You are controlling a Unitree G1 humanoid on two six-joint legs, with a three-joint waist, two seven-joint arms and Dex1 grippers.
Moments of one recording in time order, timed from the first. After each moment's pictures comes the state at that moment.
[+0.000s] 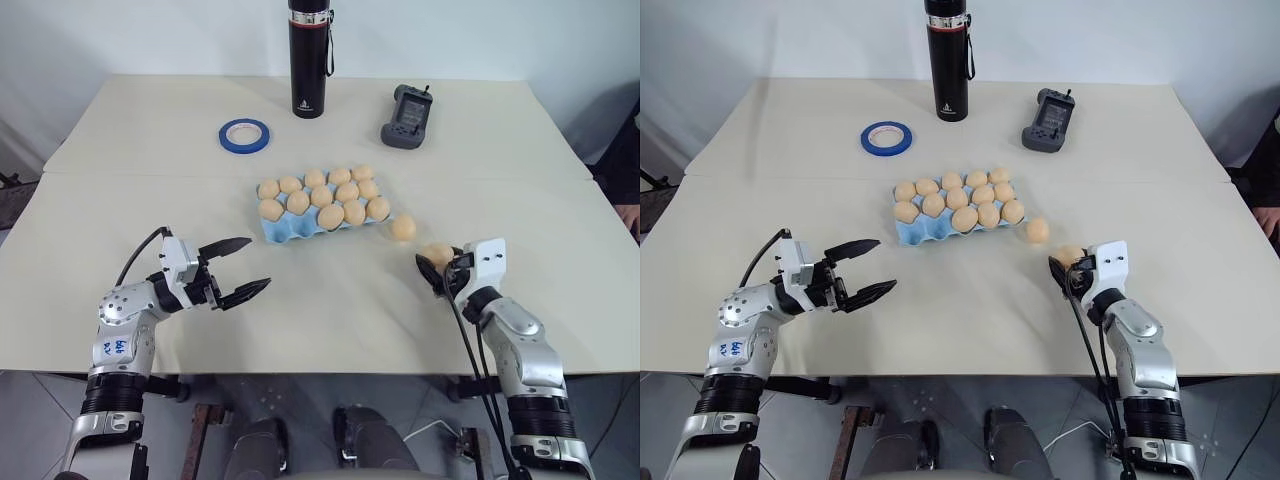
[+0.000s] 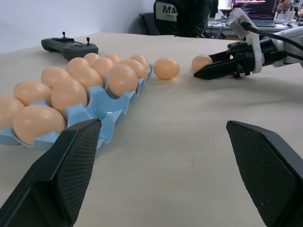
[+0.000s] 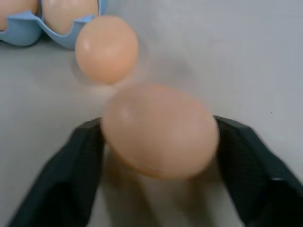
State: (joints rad) left arm -0.33 0.49 0.15 0.28 -0.43 -0.11 -1.12; right arm -0.23 -0.33 -0.17 0.08 0.25 0.24 0.42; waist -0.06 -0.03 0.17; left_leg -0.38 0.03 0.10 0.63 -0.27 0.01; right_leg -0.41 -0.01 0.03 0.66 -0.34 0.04
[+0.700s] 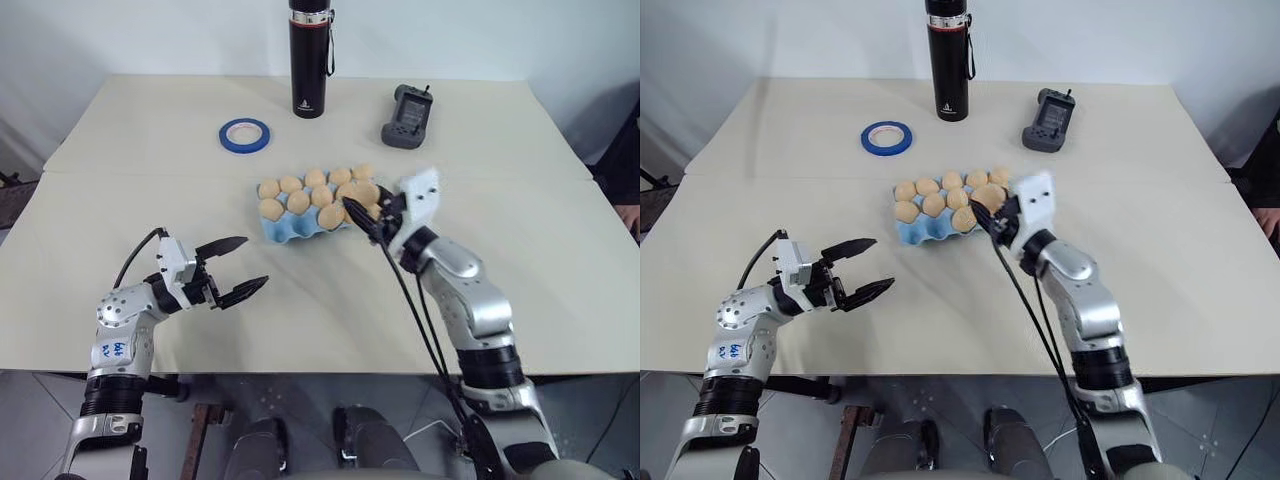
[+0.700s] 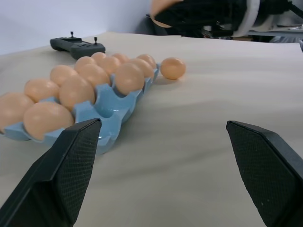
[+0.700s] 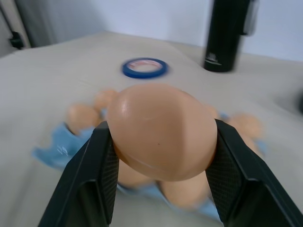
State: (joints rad) left arm -0.31 0.49 0.16 0.28 -0.43 -0.12 -1.09; right arm -0.58 -0.15 0.07 -0.03 0.25 0.39 0.40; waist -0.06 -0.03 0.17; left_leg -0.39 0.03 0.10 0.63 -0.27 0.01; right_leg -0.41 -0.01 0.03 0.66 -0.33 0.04
